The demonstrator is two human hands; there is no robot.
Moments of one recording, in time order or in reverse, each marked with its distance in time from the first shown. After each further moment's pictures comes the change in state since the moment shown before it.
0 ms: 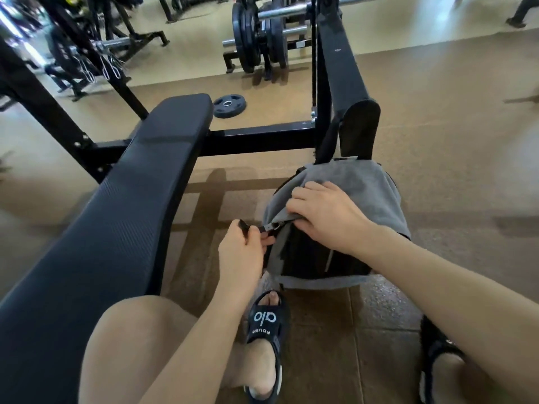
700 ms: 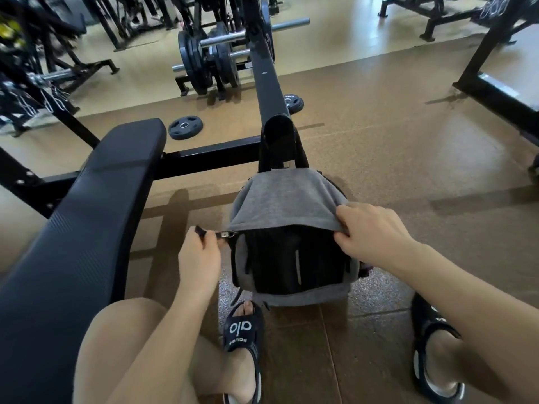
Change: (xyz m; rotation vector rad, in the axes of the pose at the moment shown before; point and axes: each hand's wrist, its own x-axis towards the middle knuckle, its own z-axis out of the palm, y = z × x) left_hand -0.004 0.013 0.009 0.166 0.008 0.009; right_hand -0.133 0.047 -0.051 -0.024 -0.209 0.610
